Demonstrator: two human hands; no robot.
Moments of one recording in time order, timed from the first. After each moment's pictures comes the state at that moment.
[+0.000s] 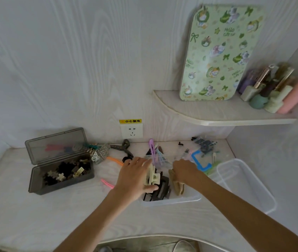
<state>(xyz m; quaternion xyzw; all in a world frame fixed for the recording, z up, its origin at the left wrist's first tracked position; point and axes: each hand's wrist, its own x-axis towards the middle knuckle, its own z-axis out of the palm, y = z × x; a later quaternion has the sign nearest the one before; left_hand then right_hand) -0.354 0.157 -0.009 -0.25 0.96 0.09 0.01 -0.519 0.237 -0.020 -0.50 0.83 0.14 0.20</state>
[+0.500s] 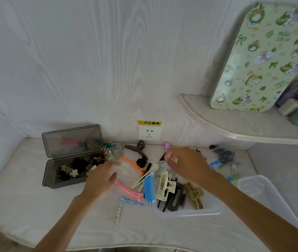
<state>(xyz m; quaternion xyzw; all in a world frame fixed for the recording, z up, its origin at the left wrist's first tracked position) -0.262 0.075 -0.054 -0.43 0.86 0.26 -0.02 -0.491 0.198 0.041 -0.57 0.80 -0.10 0.17</state>
